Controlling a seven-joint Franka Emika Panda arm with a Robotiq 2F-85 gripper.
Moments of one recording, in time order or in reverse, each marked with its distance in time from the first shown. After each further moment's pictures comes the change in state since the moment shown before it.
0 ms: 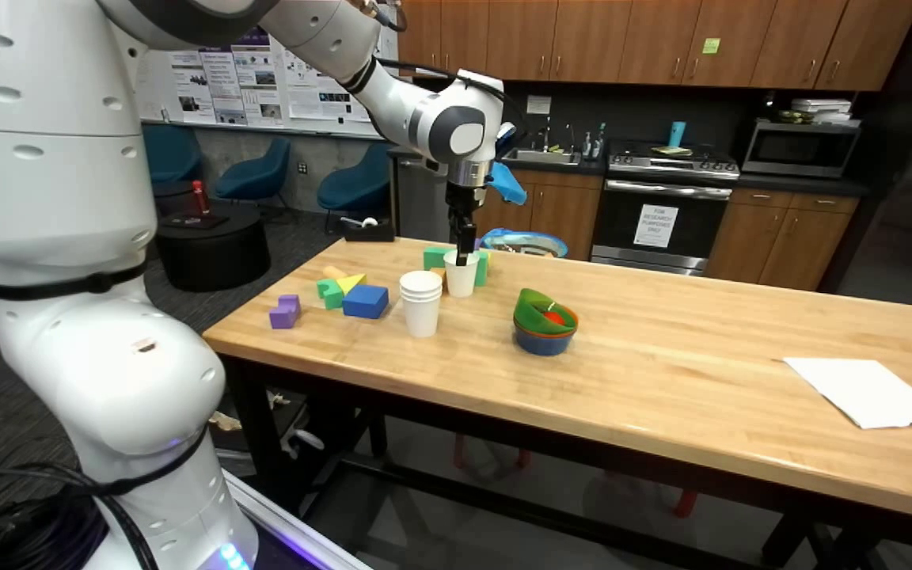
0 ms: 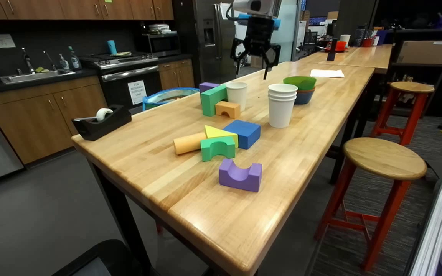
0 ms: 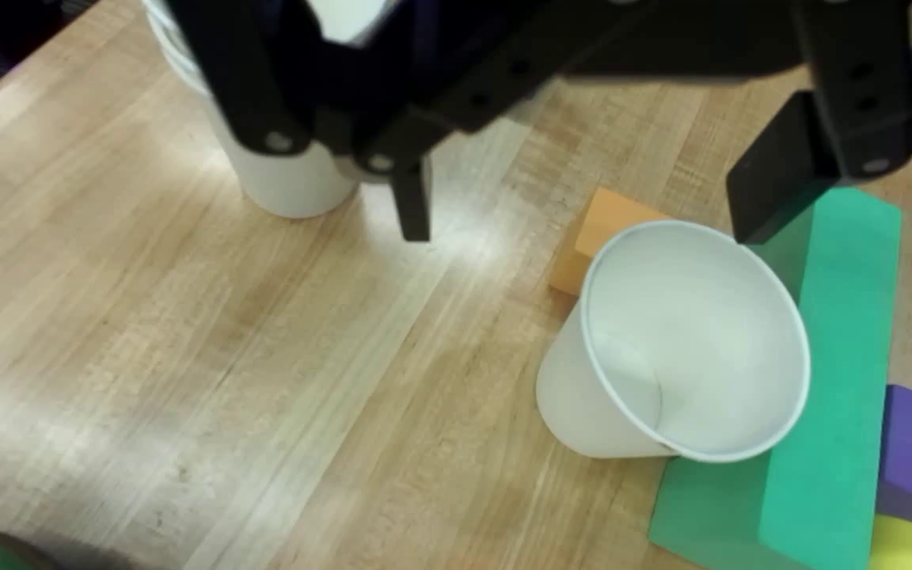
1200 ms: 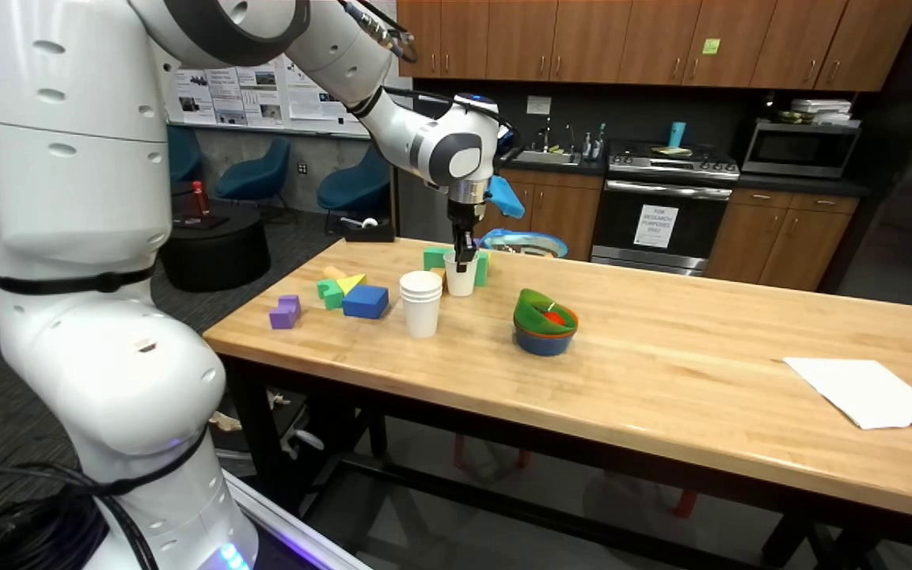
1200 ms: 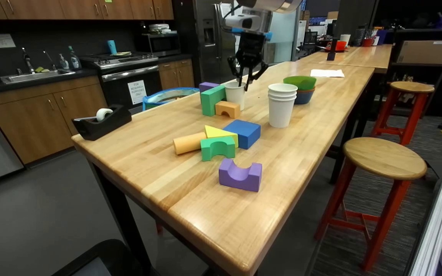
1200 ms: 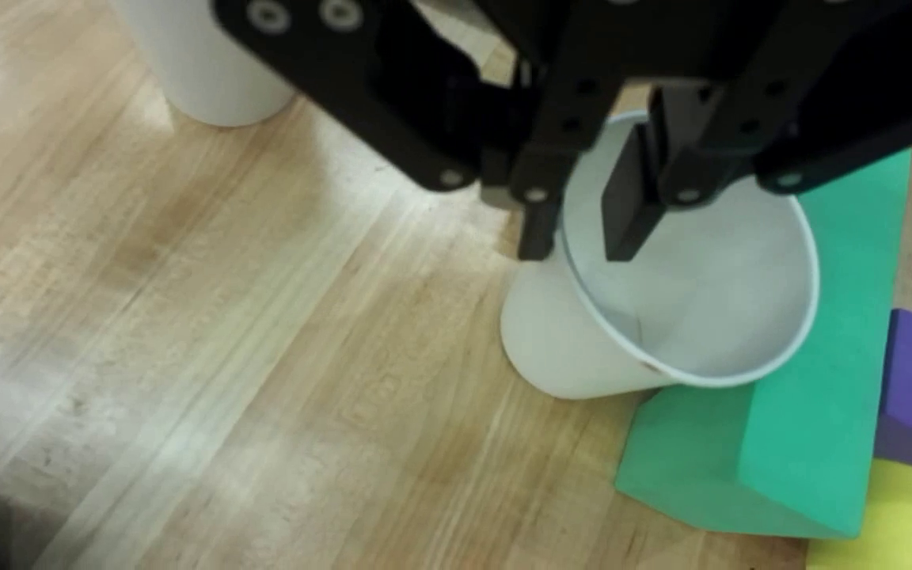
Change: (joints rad) arm 0.000 0.091 0.026 0.016 -0.001 0.126 0.006
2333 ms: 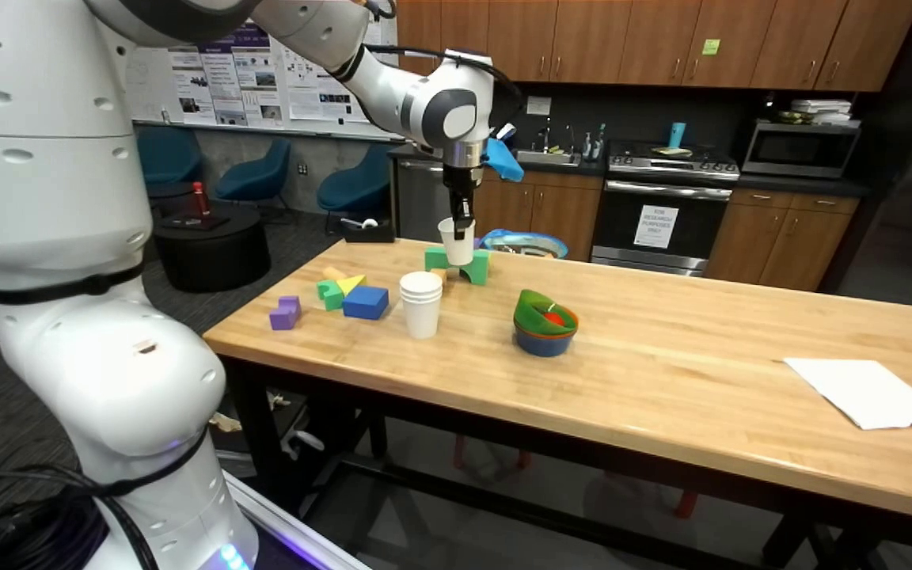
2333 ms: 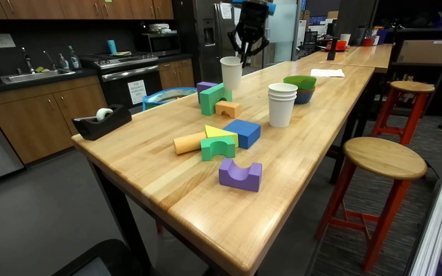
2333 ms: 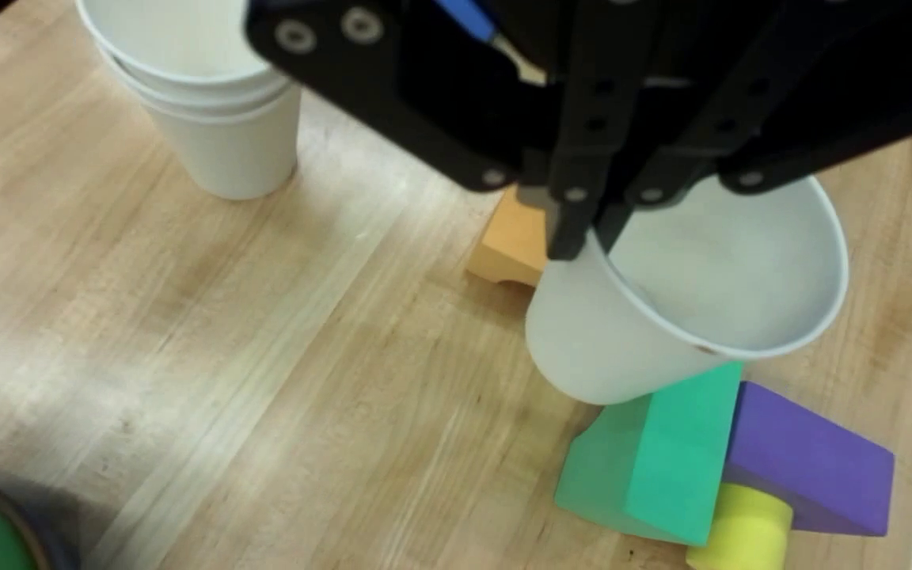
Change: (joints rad) arm 0.000 -0.136 0.005 0.004 -0.025 -0.078 0.026
